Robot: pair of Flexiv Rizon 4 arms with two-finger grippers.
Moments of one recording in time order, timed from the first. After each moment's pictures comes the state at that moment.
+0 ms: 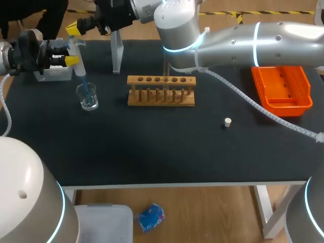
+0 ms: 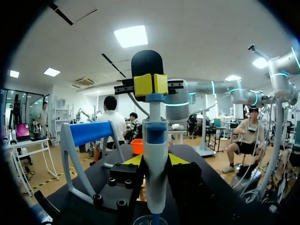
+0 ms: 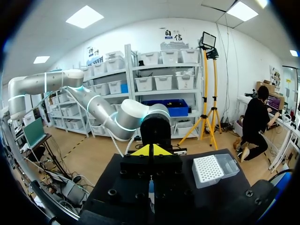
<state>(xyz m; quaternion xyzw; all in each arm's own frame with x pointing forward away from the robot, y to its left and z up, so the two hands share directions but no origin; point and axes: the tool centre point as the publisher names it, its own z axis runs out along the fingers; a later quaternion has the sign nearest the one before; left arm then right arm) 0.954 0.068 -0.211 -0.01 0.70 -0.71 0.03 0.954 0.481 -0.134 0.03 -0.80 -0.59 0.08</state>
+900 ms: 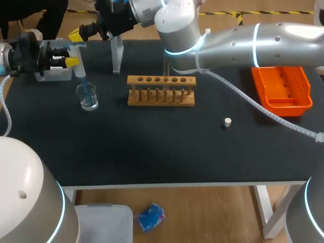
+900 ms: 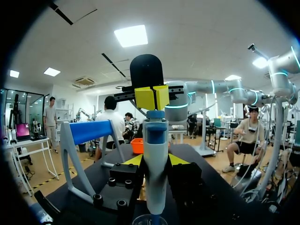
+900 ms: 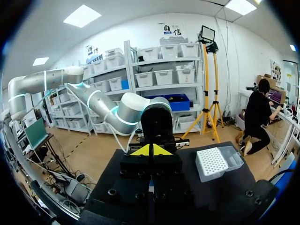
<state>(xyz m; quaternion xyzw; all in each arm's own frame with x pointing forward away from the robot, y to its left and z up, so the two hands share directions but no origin) 0.953 0.068 -0.214 -0.01 0.70 -0.71 0.03 0.950 0.478 -0.155 0.02 -0.81 -0.58 0.09</state>
